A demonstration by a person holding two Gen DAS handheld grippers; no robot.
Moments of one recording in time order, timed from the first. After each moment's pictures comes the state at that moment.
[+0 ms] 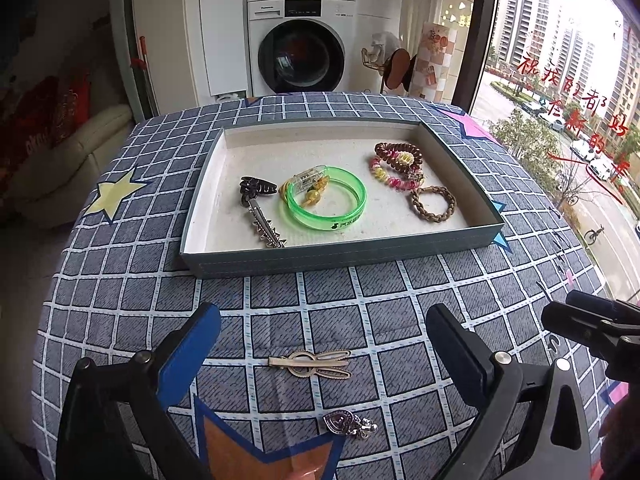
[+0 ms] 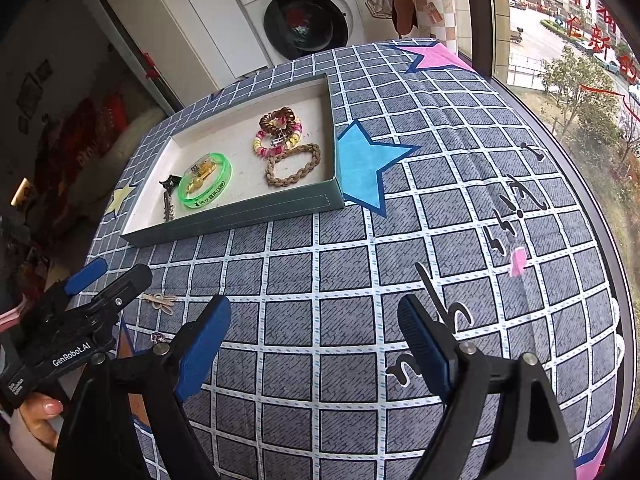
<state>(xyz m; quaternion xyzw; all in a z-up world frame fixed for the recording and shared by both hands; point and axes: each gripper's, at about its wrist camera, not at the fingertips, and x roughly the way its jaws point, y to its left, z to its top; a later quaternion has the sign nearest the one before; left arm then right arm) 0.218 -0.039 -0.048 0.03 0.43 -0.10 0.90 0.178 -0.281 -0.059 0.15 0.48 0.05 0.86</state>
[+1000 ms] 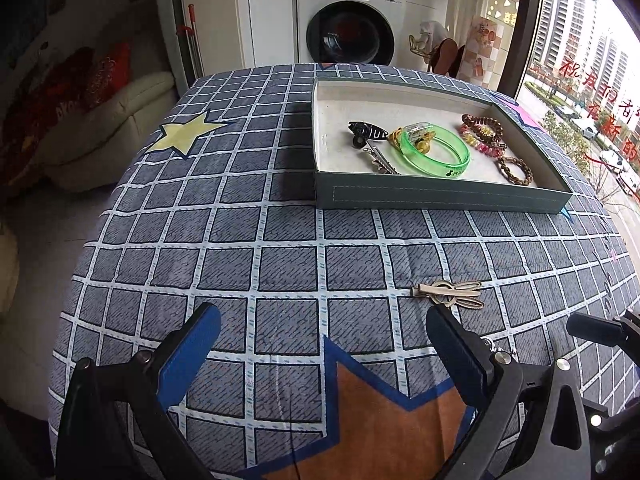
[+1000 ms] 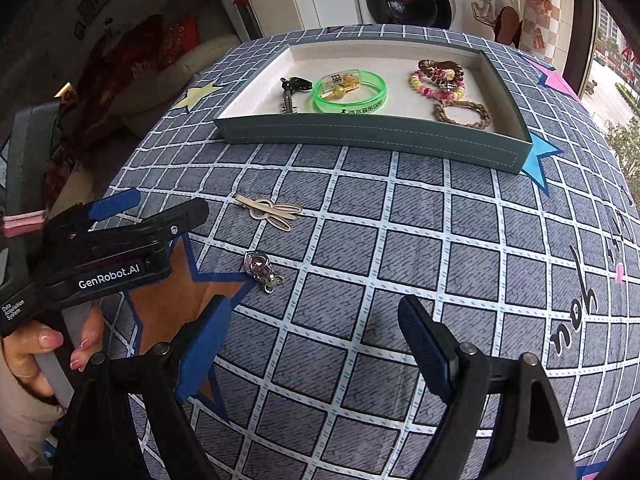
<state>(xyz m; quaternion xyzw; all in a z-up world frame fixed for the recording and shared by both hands) 0.213 0.040 -0.092 0.01 0.46 -0.05 0.89 0.160 -0.149 -0.083 0.03 0.51 0.17 0.84</state>
